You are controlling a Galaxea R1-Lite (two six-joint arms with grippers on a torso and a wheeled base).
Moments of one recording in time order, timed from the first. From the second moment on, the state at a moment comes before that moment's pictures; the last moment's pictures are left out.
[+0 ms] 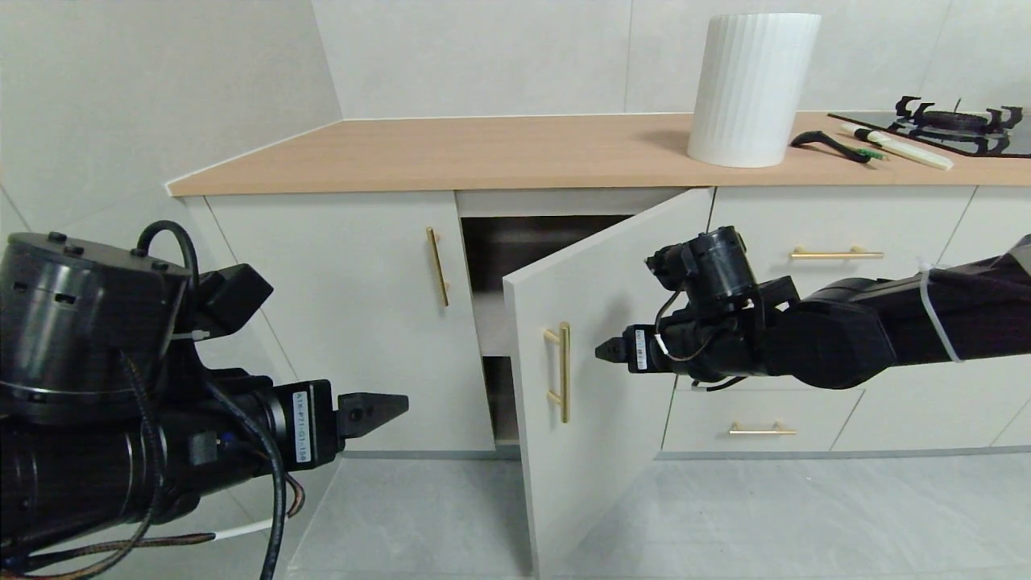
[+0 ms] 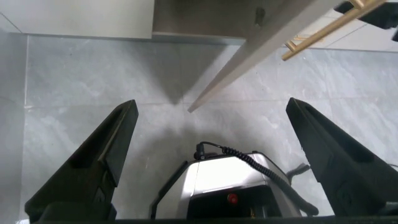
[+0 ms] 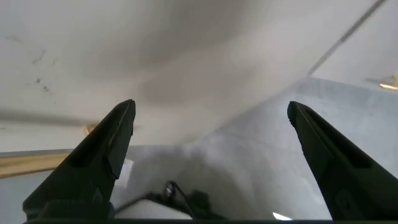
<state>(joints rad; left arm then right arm) -0.56 1.33 -0.84 0.14 0.19 -0.49 0.59 2.00 -1.34 -0.06 -0.12 0.35</state>
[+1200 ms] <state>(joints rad) -0.55 1.33 -0.85 0.14 0.19 -0.48 0.64 2.07 -1.35 -0.19 -0.12 0.53</state>
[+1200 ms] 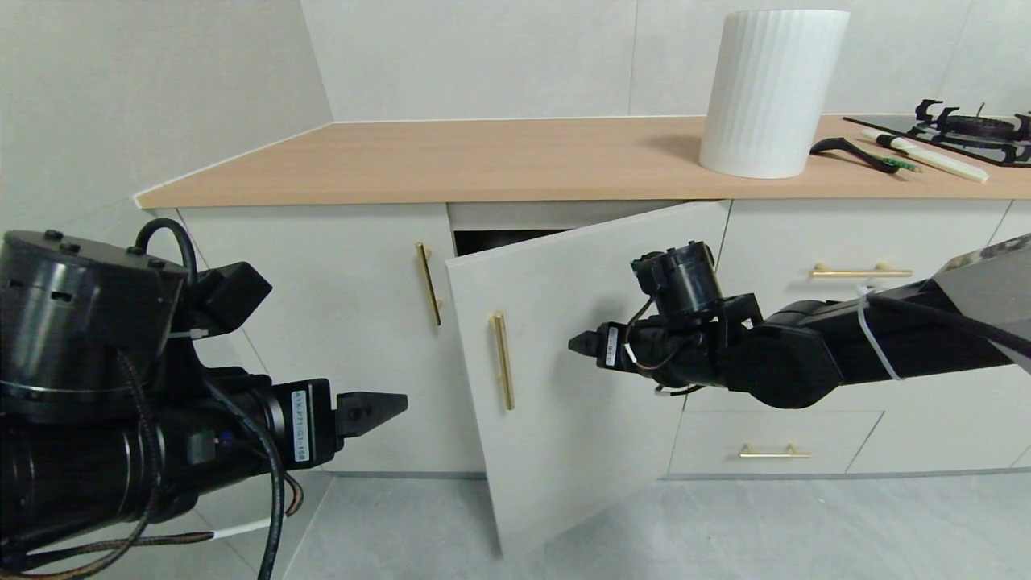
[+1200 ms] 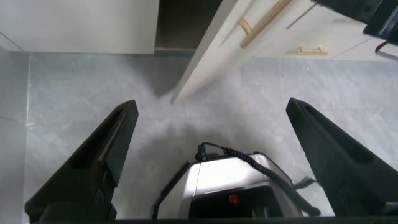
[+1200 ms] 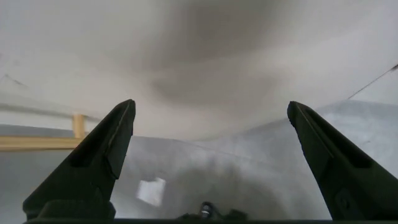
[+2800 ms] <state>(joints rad) -0.55 1.33 -0.85 0.14 0.19 -0.48 0.54 2.44 -1.85 -0.21 -0.38 0.81</state>
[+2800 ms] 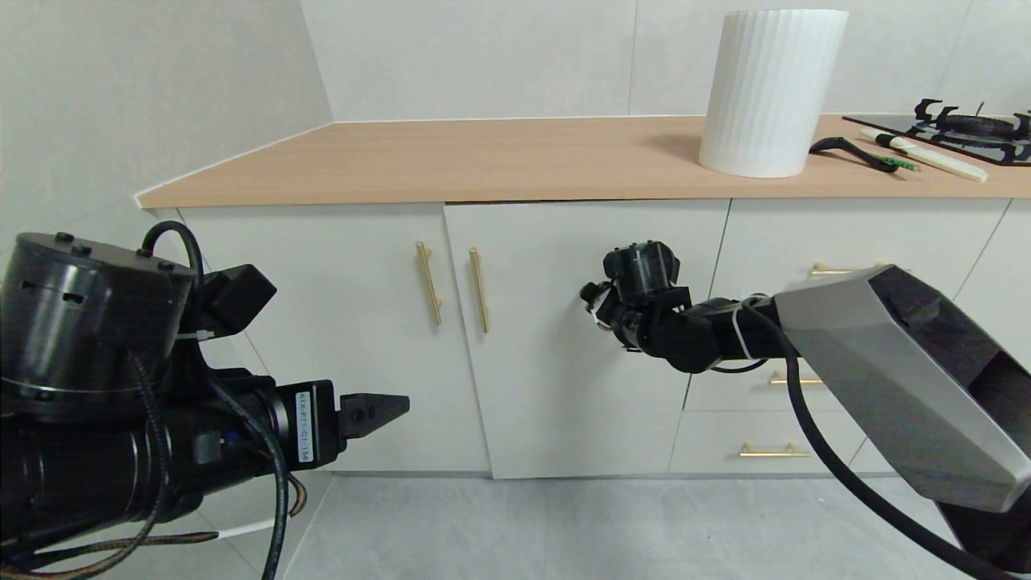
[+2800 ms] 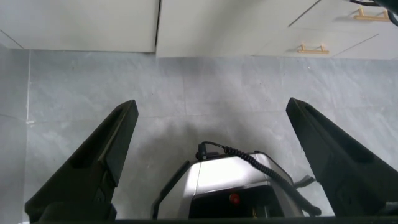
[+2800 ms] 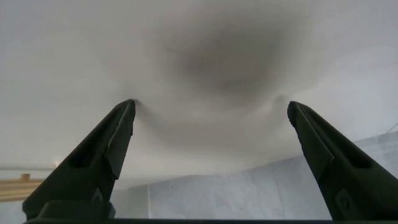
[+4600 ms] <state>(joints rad) -0.52 1.24 -0.83 0.14 0.21 -0.45 0.60 1.79 -1.12 -0.26 0.01 0.54</state>
